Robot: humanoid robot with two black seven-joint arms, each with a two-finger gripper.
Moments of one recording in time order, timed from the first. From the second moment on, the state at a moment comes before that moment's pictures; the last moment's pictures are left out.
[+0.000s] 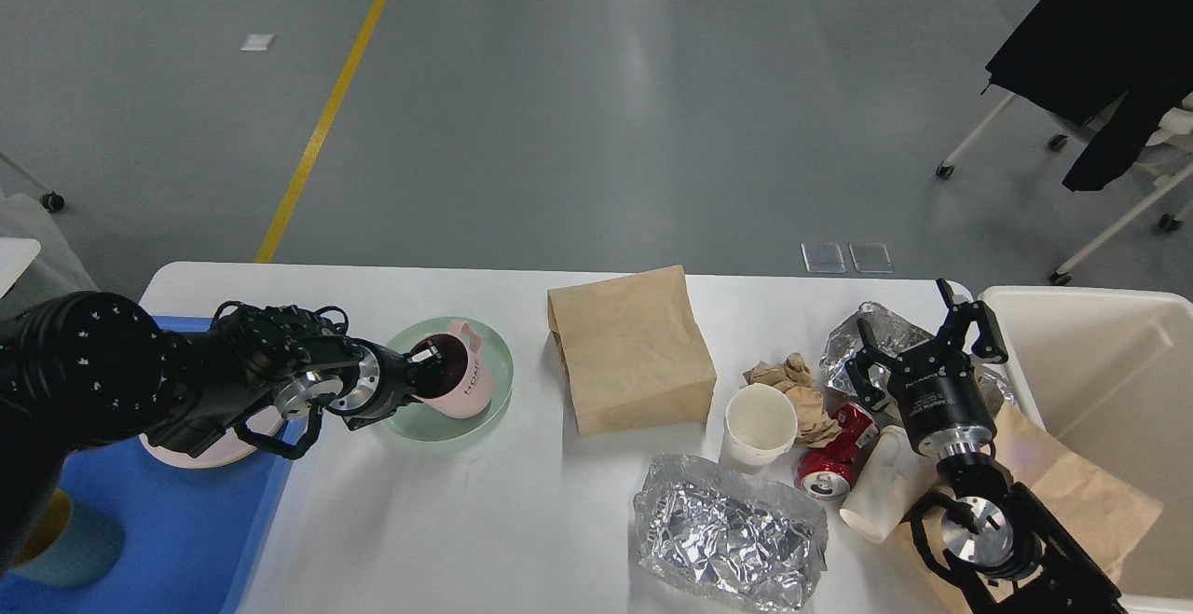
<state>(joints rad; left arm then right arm) -1.28 0.12 1.08 -0.73 -0.46 -0.20 0.06 0.20 -0.07 1.41 0.84 -0.53 0.34 0.34</state>
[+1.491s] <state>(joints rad) -2.05 0.49 1.44 -1.61 -0.16 -0.37 0.06 0.20 -0.07 1.41 0.84 -0.53 0.34 0.34</state>
